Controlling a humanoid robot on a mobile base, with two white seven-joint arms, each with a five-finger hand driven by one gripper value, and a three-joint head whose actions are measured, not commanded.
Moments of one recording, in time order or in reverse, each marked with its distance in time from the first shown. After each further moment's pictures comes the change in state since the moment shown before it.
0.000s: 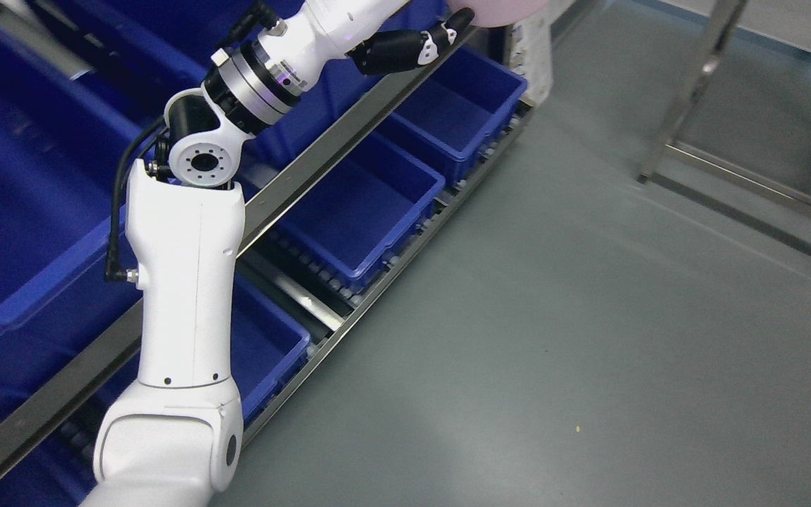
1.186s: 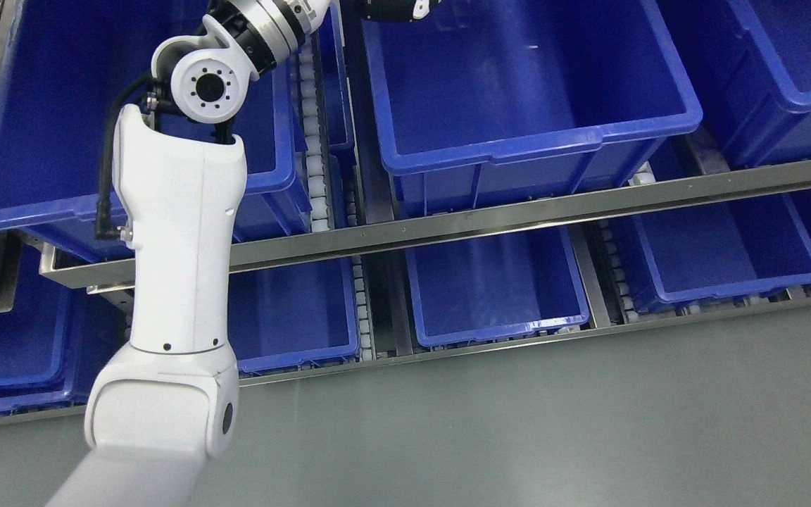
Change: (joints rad) left arm -0.089 0.000 -0.052 0.028 -0.109 0.412 -0.141; right arm 0.000 0.000 0.000 0.000 0.000 0.000 0.000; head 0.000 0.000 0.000
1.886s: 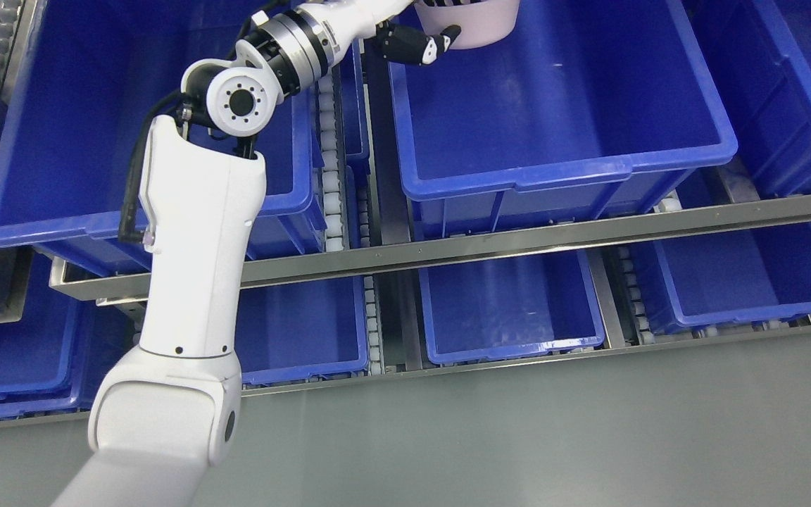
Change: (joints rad) left arm 0.025 0.000 -0.060 0.068 -0.030 0.052 -0.026; right arm 0.000 0.000 0.000 0.000 0.000 0.000 0.000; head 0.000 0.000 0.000
